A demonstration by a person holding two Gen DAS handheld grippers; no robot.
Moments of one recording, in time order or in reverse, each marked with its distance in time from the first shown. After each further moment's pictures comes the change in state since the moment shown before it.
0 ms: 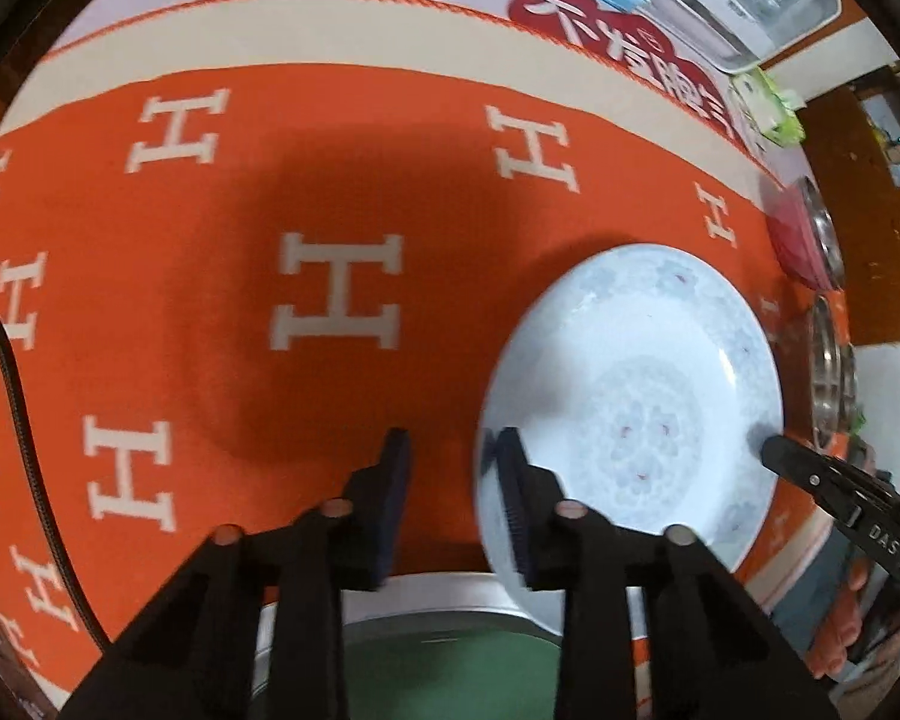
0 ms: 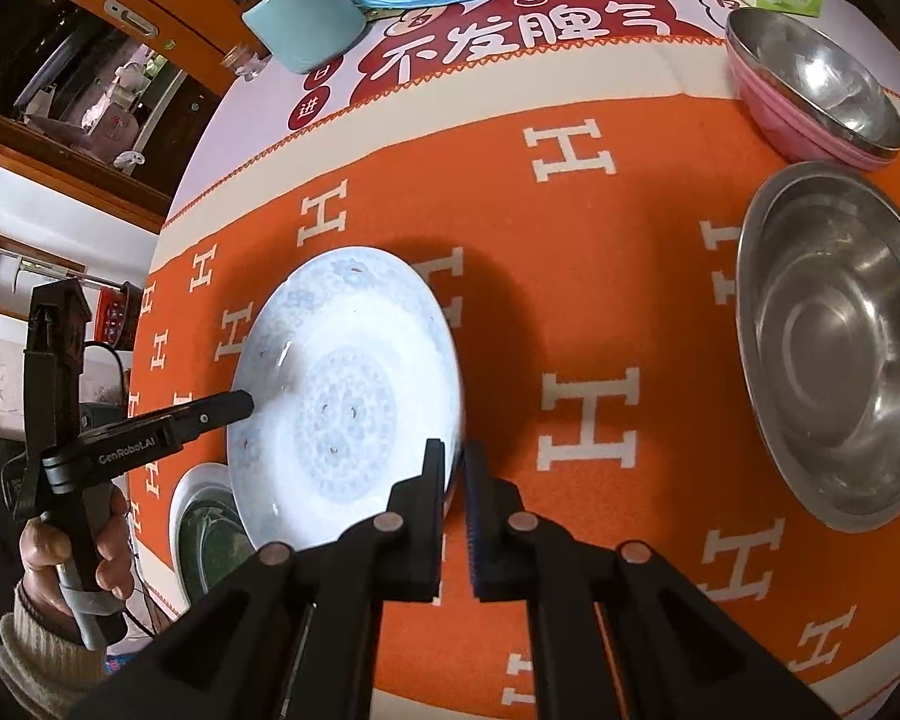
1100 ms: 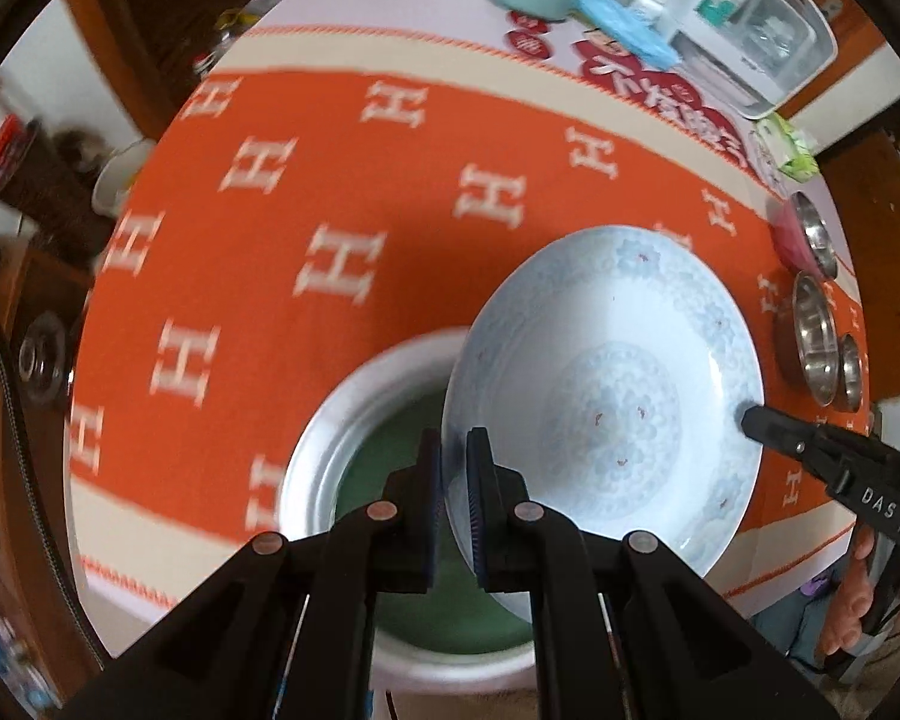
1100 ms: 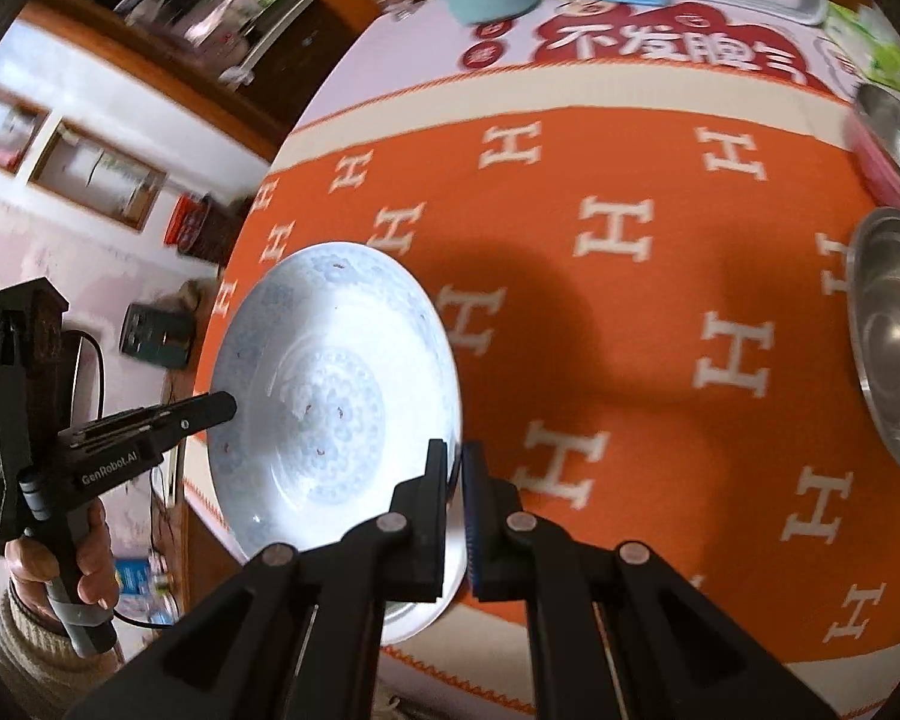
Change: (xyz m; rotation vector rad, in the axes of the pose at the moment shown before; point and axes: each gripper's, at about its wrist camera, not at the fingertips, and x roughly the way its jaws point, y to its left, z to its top) left arm -0.114 0.028 -0.131 -0.143 -0.126 0.155; right arm -0.022 0.079 -0.055 -0.234 0.066 0.117
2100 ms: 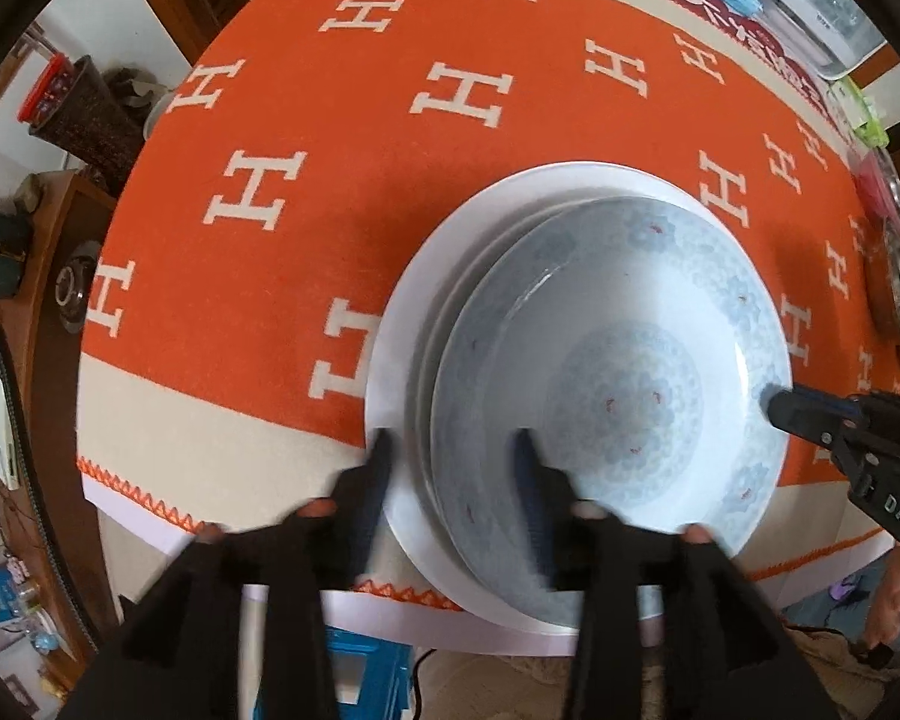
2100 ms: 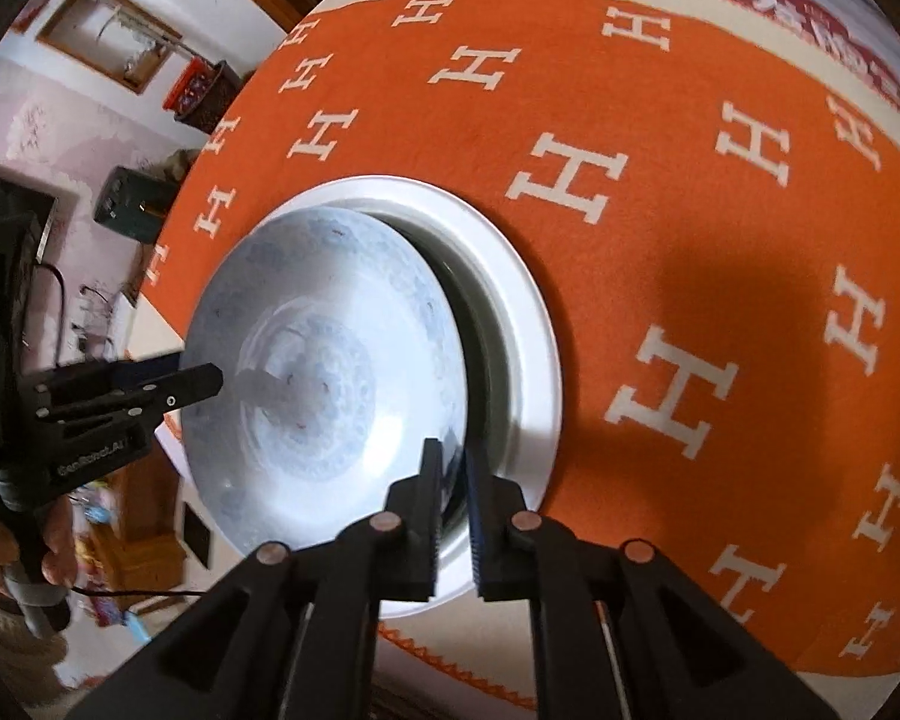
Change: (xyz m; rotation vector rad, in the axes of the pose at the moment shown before) left arm 0.048 0.038 -0.057 -0.049 0.085 0.141; right arm 0.073 0.048 -0.041 -0.206 0.184 -0.112
